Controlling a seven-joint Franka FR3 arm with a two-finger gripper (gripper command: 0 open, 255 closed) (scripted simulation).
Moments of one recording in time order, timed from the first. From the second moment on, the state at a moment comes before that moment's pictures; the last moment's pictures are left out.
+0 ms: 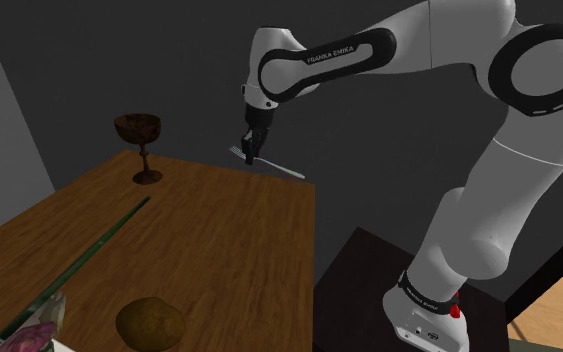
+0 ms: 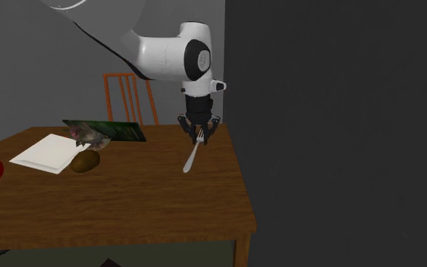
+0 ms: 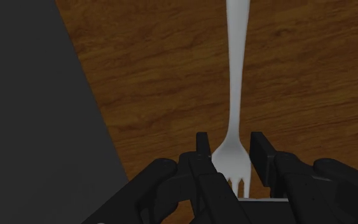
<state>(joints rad) 0.13 -0.04 0.02 -2.04 0.02 2.07 -0.14</state>
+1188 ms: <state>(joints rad) 0.13 -0.06 0.02 -1.83 0.02 1.84 -0.13</state>
